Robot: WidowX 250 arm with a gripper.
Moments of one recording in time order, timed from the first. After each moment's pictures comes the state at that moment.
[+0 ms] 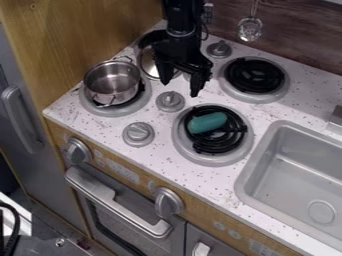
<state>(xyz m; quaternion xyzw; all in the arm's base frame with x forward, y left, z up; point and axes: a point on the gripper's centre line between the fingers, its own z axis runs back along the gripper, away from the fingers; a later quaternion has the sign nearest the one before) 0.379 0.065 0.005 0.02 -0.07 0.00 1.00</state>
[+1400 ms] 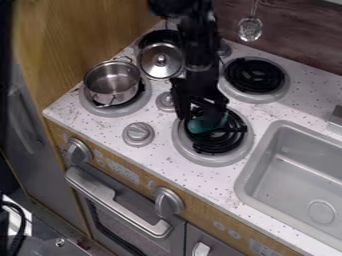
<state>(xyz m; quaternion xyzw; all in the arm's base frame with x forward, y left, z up) 0.357 0.019 -0.042 -0.02 -0.01 -0.05 1.00</state>
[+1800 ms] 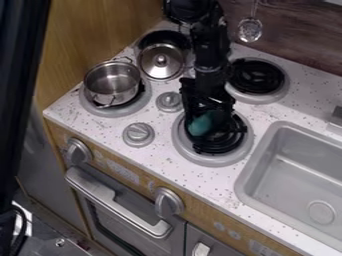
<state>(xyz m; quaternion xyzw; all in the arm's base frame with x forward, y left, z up) 0.381 0.021 -0.053 -0.02 -0.01 -0.07 1.00</state>
